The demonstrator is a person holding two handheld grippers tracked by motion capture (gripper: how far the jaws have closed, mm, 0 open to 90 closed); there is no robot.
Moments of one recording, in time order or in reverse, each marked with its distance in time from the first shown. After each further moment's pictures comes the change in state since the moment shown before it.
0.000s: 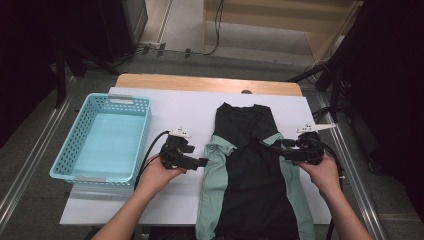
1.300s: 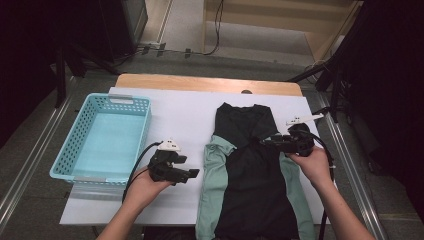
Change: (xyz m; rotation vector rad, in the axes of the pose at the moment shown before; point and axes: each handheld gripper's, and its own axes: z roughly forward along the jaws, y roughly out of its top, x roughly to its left) left arm -0.012 -0.033 -0.026 -0.012 0.014 0.029; right arm 0.011 0.028 0.015 0.030 0.044 -0.038
